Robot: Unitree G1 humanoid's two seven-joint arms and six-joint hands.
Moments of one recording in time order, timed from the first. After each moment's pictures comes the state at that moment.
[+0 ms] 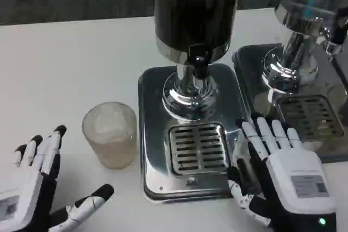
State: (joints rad) left arm 0.44 0.47 -0.05 -0.01 0.77 -0.18 0.40; right arm 0.31 -0.30 0.39 -0.13 -1.07 0.07 -0.41
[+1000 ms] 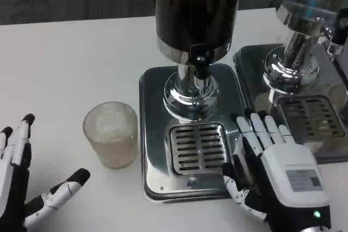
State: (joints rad) left arm 0.40 0.46 0.03 0.04 0.66 -0.22 0.42; right arm 0.26 -0.31 0.40 -0.07 -1.02 0.03 -0.42
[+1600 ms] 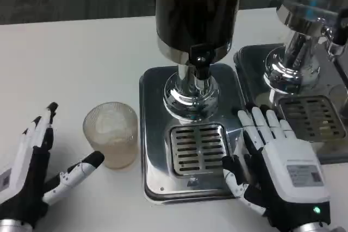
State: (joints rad) left arm 0.11 0.45 -0.04 0.47 0.49 -0.49 0.38; right arm 0.25 -0.29 0.39 -0.09 -1.03 0.05 -0.42
